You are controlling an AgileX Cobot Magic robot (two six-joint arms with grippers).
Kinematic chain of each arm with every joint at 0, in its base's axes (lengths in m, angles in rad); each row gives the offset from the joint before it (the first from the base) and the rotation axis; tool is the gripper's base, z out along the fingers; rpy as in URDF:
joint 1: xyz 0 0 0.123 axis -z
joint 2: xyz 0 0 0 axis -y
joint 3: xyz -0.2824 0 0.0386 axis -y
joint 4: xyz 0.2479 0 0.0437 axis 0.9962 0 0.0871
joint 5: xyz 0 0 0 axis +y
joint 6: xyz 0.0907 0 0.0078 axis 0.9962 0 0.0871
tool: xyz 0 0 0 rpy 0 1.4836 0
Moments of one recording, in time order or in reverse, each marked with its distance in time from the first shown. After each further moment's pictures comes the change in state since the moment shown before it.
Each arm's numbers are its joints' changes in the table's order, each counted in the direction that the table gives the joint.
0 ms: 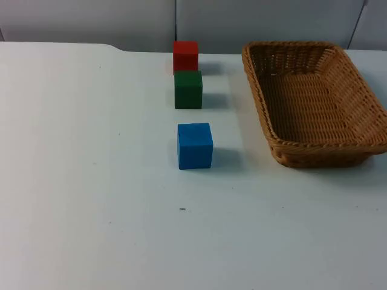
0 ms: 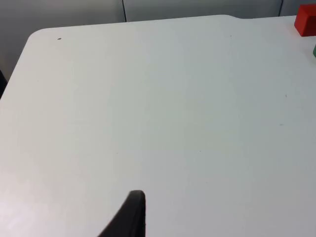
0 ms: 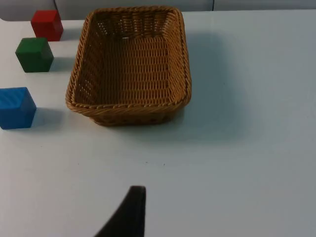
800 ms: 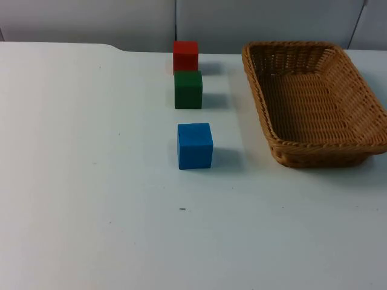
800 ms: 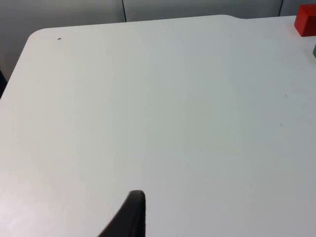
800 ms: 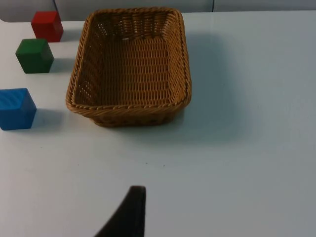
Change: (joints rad) right arm 0.000 0.000 0.000 0.000 -0.001 0.000; left arm 0.000 0.000 0.000 0.000 0.000 0.000
